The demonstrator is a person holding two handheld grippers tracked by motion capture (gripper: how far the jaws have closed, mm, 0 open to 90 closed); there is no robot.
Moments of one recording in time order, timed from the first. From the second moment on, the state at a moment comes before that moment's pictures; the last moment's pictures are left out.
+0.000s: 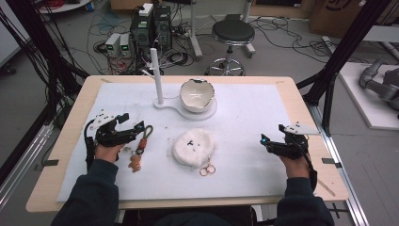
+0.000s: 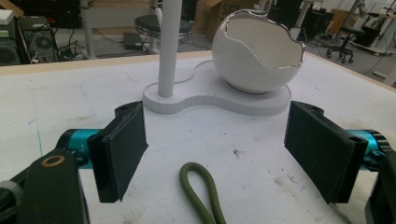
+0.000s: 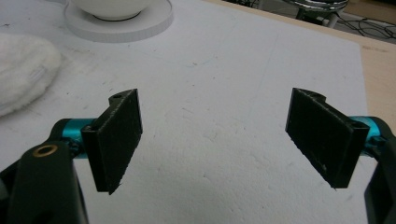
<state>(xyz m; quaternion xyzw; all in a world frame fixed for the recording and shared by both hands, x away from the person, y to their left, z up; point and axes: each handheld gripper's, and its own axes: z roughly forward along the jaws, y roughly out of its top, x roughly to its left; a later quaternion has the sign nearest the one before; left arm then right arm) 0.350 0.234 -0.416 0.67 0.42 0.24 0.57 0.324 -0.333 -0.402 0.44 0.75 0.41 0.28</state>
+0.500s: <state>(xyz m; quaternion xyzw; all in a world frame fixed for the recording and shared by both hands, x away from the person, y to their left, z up) 0.352 0.234 -0.419 0.68 0.43 0.22 0.55 0.329 -0.335 -0.407 0.45 0.75 0.41 0.28</state>
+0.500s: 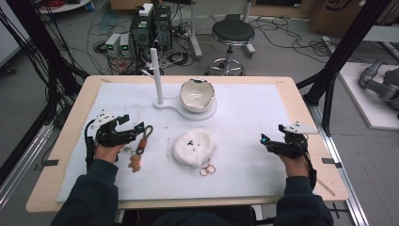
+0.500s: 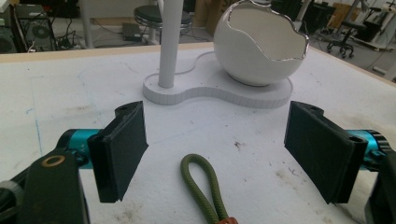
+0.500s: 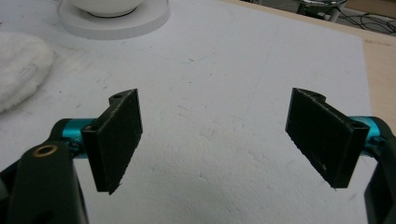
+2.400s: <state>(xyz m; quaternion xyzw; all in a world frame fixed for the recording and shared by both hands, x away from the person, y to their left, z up) 0.351 0.113 -0.444 0.81 0.35 0.06 0.46 0.338 -0.289 -0.415 0.40 0.80 0.41 0.21</state>
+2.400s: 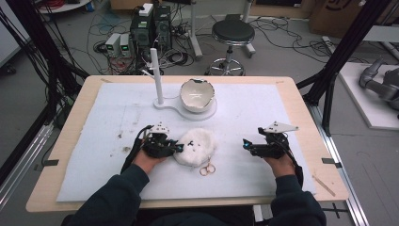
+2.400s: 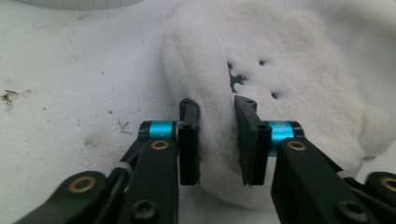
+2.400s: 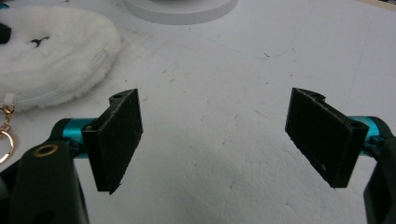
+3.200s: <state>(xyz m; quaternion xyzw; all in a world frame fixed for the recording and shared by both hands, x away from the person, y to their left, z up) 0.338 0.116 -0.423 0.77 0.26 0.10 0.57 0.351 -0.214 -0.425 0.28 0.84 0.46 0.04</state>
